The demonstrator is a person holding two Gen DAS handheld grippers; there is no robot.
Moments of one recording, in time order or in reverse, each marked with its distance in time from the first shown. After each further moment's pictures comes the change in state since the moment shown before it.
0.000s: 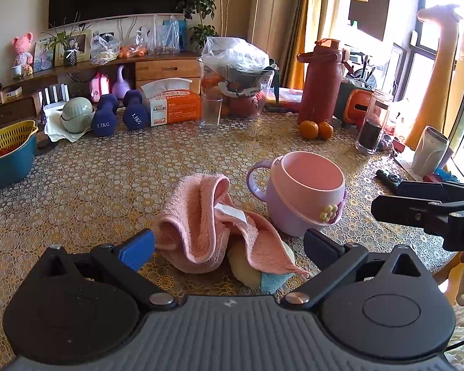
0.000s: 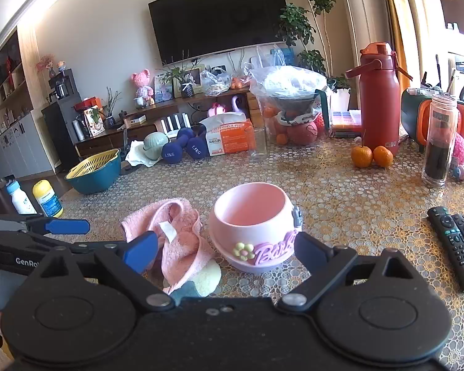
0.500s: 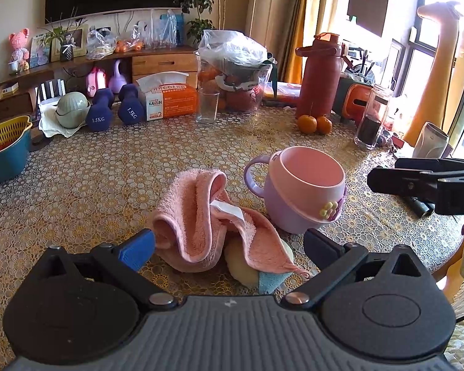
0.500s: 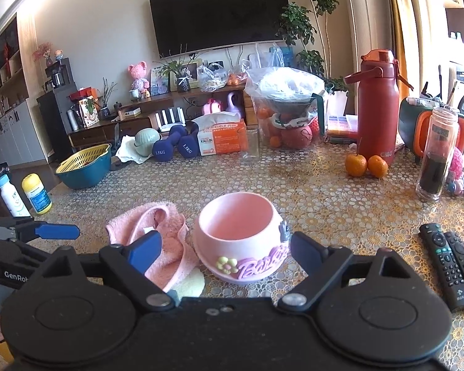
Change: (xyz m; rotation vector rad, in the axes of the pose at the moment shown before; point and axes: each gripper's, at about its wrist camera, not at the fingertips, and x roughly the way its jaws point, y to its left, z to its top) left arm 0.010 -0.001 0.000 0.001 0.023 -0.014; right arm 0.012 -0.009 0.020 -0.050 0.023 -0.037
